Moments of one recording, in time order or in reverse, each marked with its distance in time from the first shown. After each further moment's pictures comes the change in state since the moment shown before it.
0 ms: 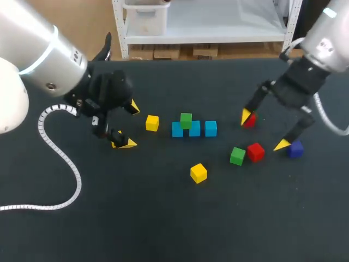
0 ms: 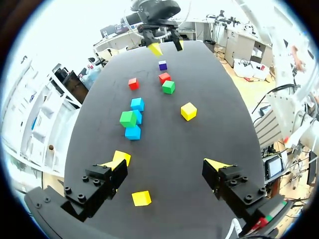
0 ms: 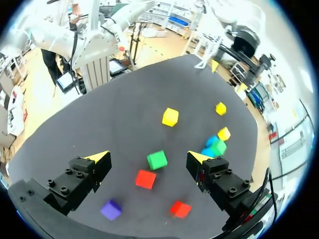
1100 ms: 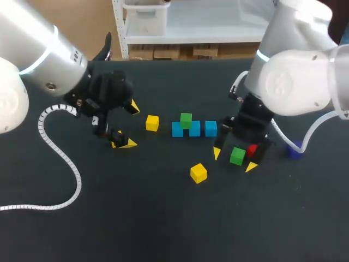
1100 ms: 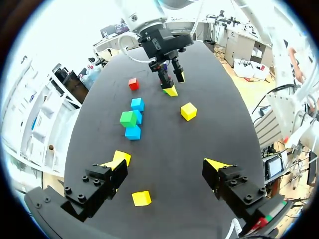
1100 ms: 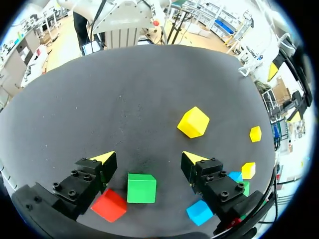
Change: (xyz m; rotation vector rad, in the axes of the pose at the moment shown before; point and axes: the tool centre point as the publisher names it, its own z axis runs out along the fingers) left arm 0.000 0.000 0.000 0.000 0.000 0.000; right arm 0.014 -0.015 0.101 -0.181 0.084 -0.307
